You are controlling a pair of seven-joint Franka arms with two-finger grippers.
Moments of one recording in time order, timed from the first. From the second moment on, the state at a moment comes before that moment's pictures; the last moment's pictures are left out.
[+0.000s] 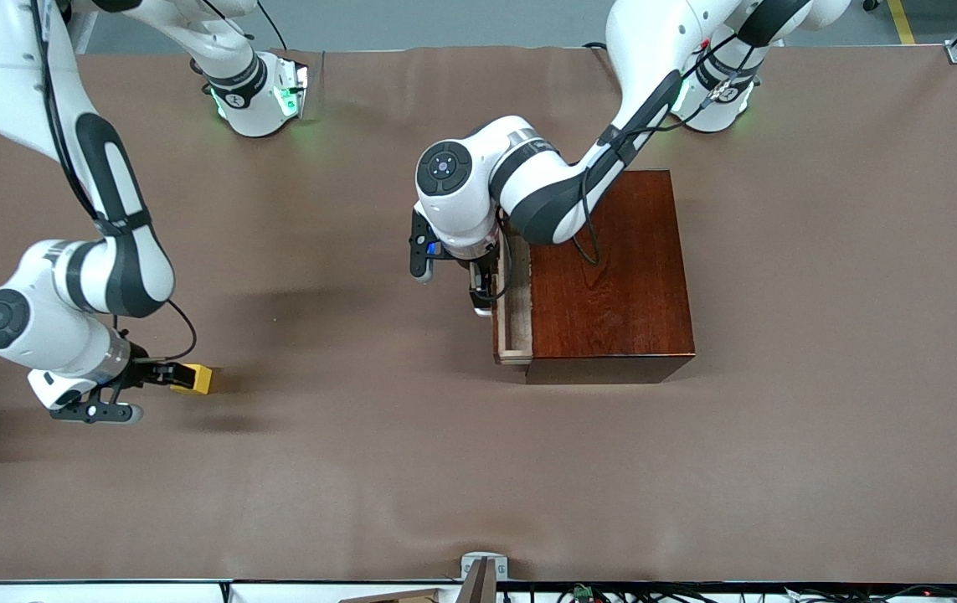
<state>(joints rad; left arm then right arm) -0.63 0.72 -0.31 -1.28 0.28 1.85 0.60 0.03 0.49 -0.09 -1.74 0.06 2.24 -0.05</state>
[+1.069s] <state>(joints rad) -0.63 0.70 -0.27 -1.29 0.29 1.69 0.61 0.04 -0.02 -0.09 -1.72 0.04 1.65 -0.02</state>
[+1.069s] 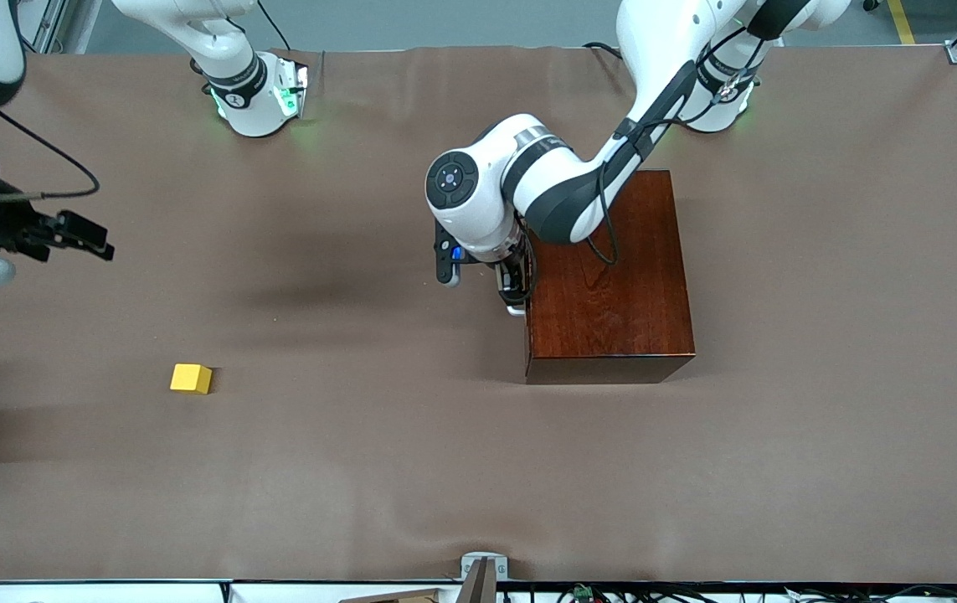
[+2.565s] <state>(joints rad) -0.30 0.29 -0.23 -1.22 0.22 1.53 0.09 -0.01 -0.03 -0.08 -1.66 0.03 1.57 0.00</state>
